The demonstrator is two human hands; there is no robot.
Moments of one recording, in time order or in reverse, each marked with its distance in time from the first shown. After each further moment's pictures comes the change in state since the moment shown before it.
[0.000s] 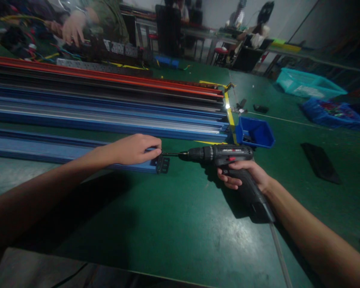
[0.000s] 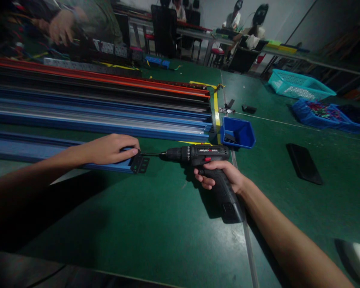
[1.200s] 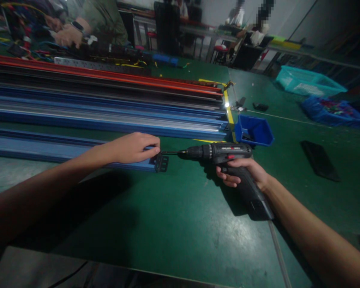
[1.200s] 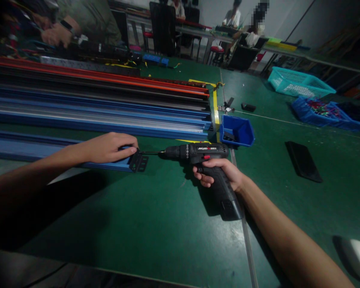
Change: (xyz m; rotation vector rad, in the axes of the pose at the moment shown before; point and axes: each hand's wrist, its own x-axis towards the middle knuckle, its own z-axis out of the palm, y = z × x) left_hand 0.002 0.003 -0.003 0.007 0.001 0.003; right_hand 0.000 0.001 0.000 -0.019 0.011 -0.009
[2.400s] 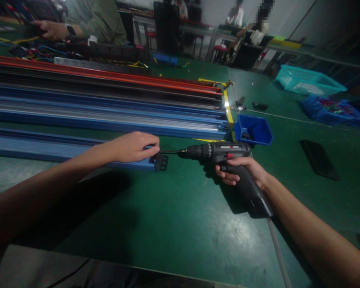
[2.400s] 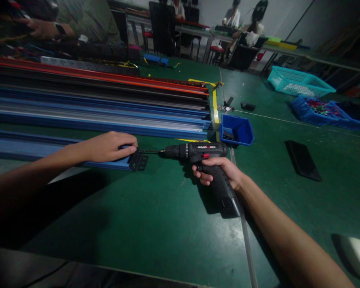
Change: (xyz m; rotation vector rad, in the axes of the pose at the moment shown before) left_hand 0.000 -0.001 0.000 0.027 0.006 0.013; right_hand 0.001 -0.001 0.002 0.005 0.037 0.009
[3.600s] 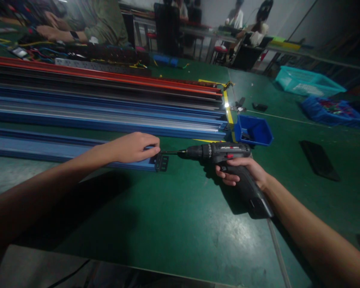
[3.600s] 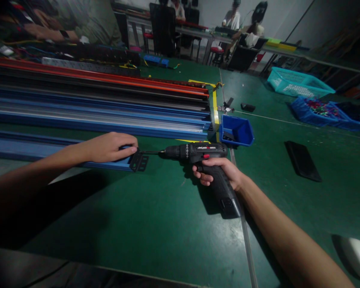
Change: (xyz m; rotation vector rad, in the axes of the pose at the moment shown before) left_hand 0.000 0.001 -0.001 -0.022 -0.011 -0.004; right_hand 0.000 0.002 -0.001 0.017 -0.012 -0.007
